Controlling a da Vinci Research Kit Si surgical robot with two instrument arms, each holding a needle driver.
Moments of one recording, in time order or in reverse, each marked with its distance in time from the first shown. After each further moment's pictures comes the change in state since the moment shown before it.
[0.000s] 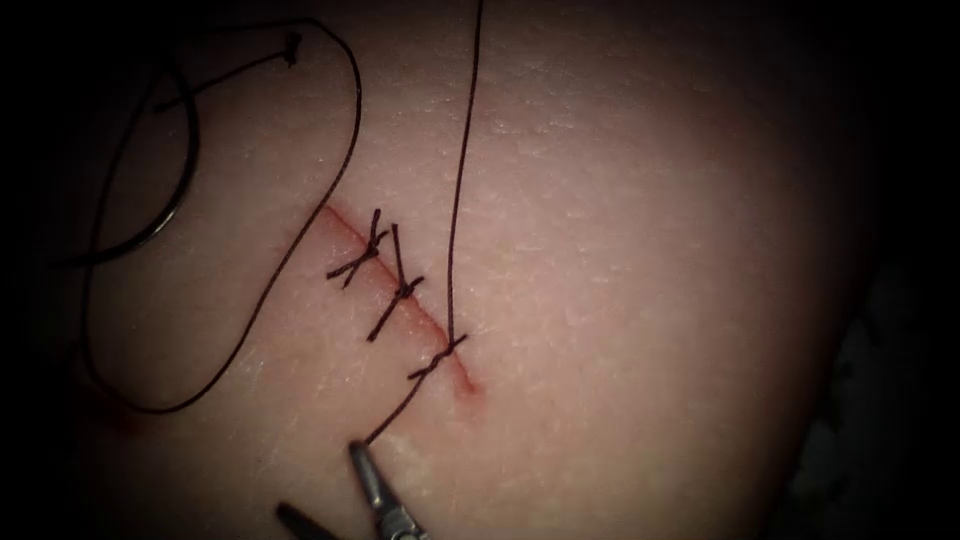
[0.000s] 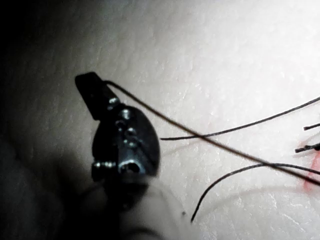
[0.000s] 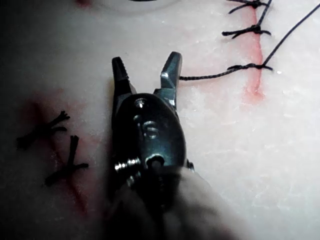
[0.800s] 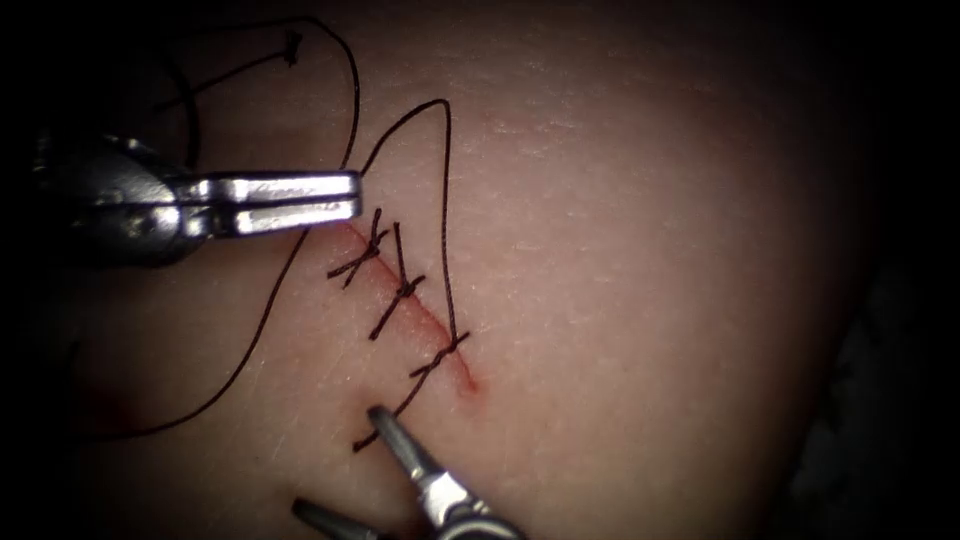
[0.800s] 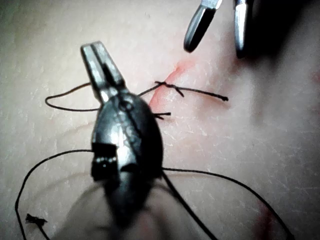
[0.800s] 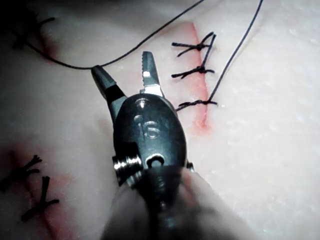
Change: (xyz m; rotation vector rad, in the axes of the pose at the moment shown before) right arm 0.007 0.006 -0.002 0.204 0.020 0.020; left arm 0.010 0.016 -0.015 -0.123 0.191 -0.121
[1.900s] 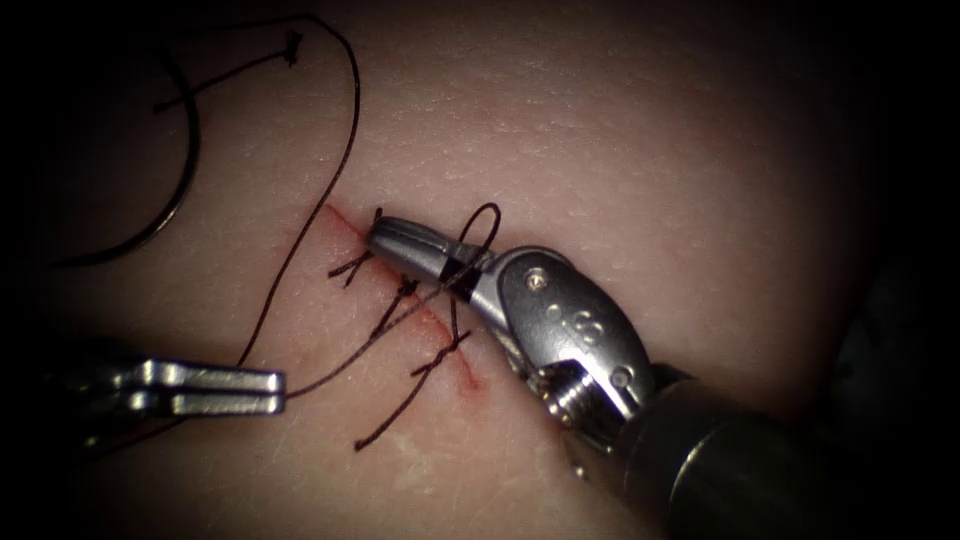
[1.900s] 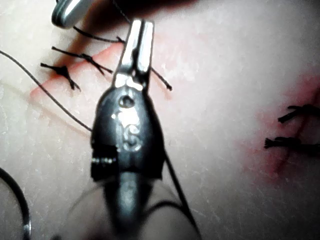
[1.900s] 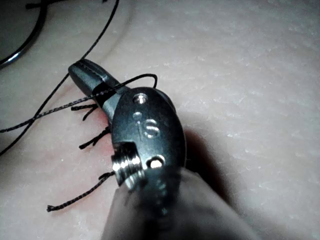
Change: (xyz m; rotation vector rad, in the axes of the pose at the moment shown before) right arm -0.001 0.013 0.008 0.280 0.233 0.176; left arm -0.005 0.007 -0.002 -0.112 0.155 -0.314
